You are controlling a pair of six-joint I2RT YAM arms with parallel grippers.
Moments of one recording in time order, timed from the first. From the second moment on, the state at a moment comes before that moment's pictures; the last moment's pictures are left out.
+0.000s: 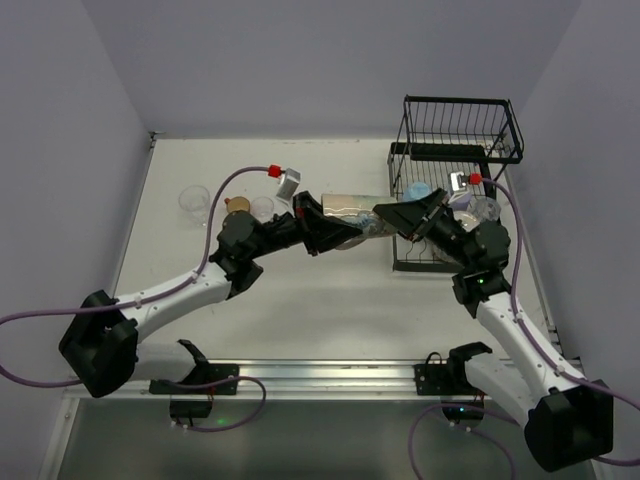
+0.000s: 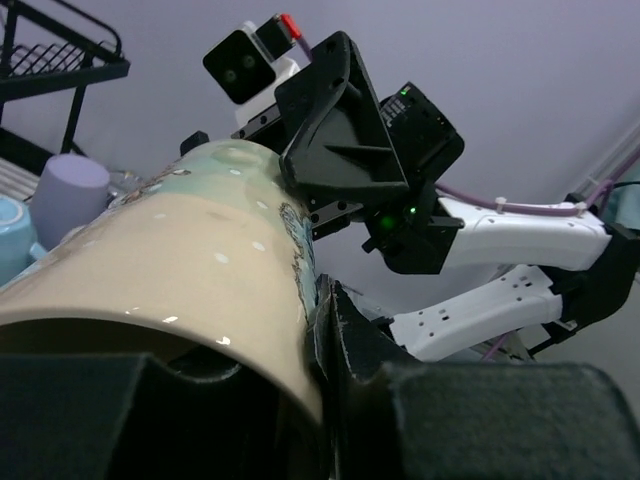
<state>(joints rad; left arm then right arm) -0.75 1.30 0.78 0.90 0.57 -0.74 0.26 0.90 0.57 0.60 -0.62 1.26</state>
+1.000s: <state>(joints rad) -0.74 1.85 1.55 -0.41 -0.19 -0.22 0.26 0.68 0.70 -0.01 -0.25 0.74</state>
